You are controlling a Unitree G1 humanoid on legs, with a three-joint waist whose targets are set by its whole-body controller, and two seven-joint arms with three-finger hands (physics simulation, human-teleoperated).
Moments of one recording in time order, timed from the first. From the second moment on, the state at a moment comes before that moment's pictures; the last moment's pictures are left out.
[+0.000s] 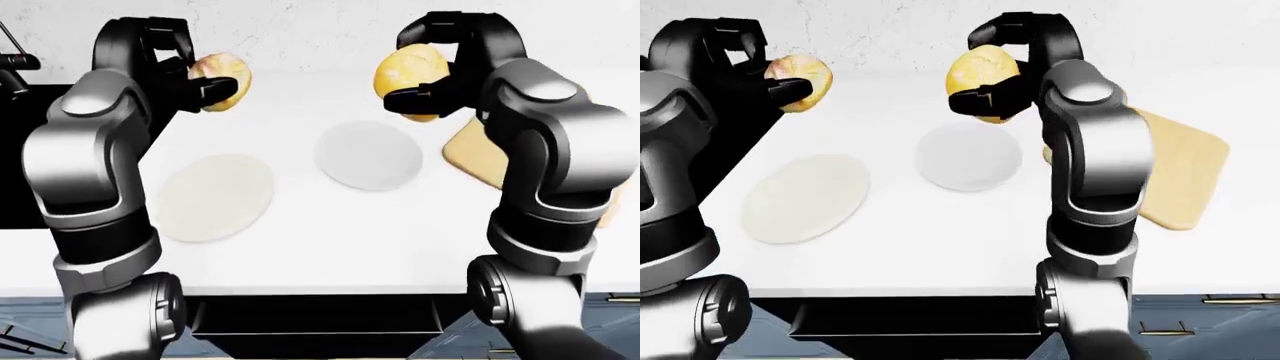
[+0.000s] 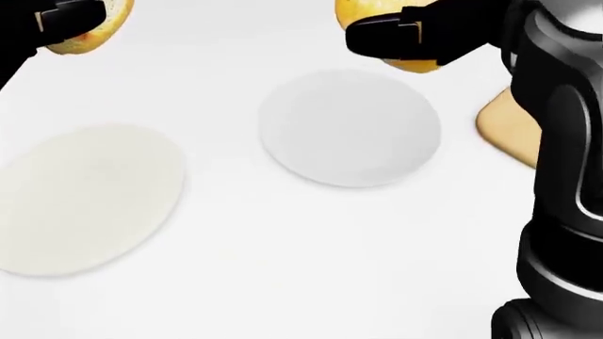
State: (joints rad) left arm -1.01 0.43 0.23 -0.06 -0.03 1.03 -0.11; right arm -1.09 -0.27 -0.12 -0.22 -0.03 1.28 0.10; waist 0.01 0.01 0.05
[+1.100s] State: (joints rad) left arm -1.06 0.47 0.22 -0.04 -0.16 1.04 0.06; right arm -1.18 -0.38 -0.12 -0.39 -0.05 1.61 0.17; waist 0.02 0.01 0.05
